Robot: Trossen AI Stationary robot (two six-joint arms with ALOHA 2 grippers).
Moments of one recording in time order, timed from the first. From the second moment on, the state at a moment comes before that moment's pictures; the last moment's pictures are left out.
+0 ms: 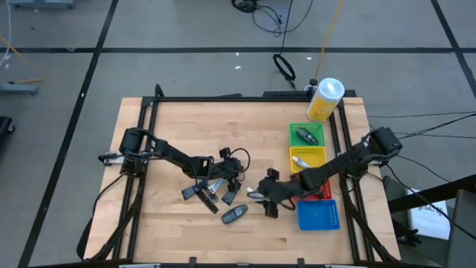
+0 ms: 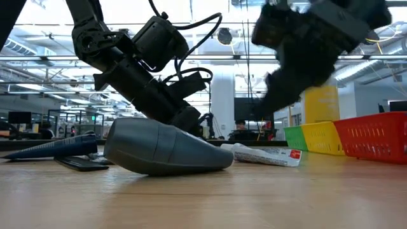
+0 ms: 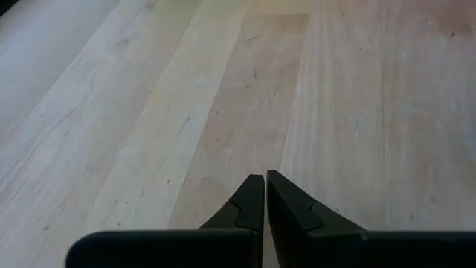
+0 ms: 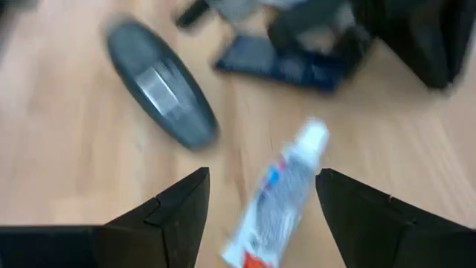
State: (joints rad) left arm -0.10 1.96 0.86 0.41 -0.36 -0.09; right arm 0.39 1.67 0.85 -0.01 0.24 0.46
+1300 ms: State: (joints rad) left arm -0.11 1.96 0.86 0.41 -0.36 -0.09; right arm 0.48 1.03 0.85 -0.78 0.10 0.96
